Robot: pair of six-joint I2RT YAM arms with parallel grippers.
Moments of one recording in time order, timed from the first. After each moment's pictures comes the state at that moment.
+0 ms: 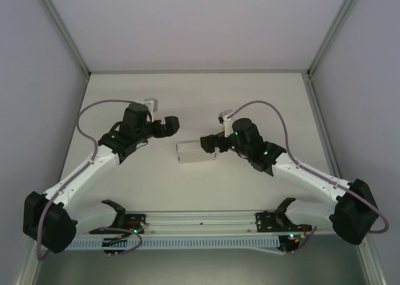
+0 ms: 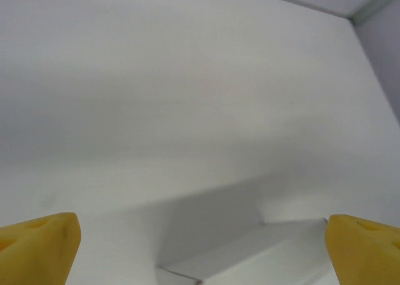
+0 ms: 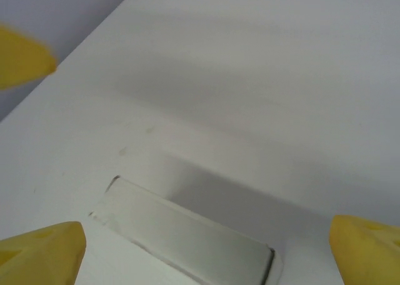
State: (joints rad) left arm -0.52 1.14 0.90 -0.37 0.01 -0.50; right arm 0.77 1.16 0.79 -0.13 -0.08 0.25
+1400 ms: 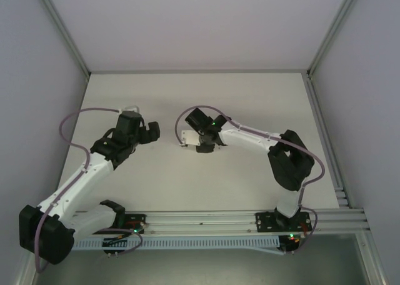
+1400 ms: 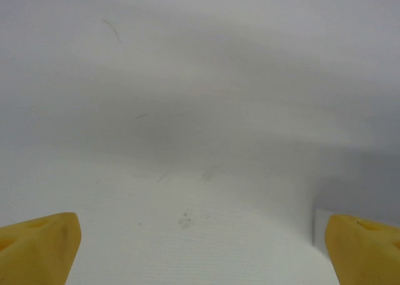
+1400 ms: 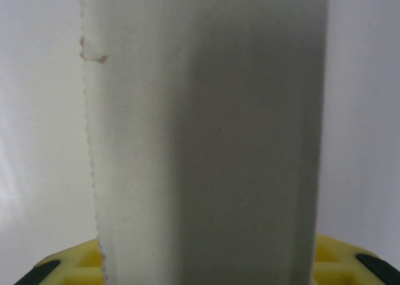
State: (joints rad) left arm -0.47 1.04 0.83 -0.53 -0.29 -0.49; right arm 0.86 1.81 1.32 -0.67 0.16 -0.77
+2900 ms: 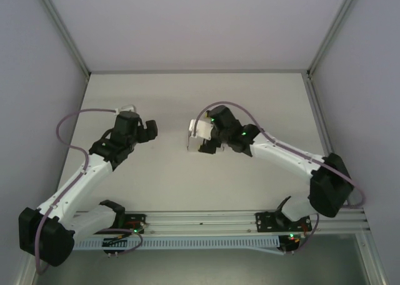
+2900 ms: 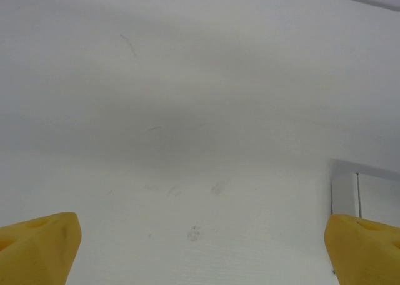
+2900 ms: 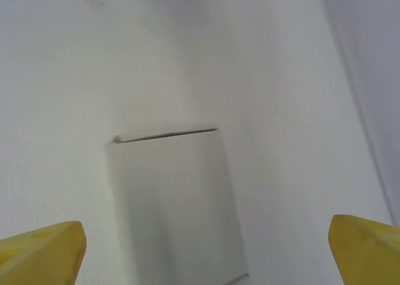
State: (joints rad) left arm -0.45 1.03 0.82 -0.49 -0.31 -0.49; right arm 0.79 1.41 1.06 -0.33 0.01 -0.67
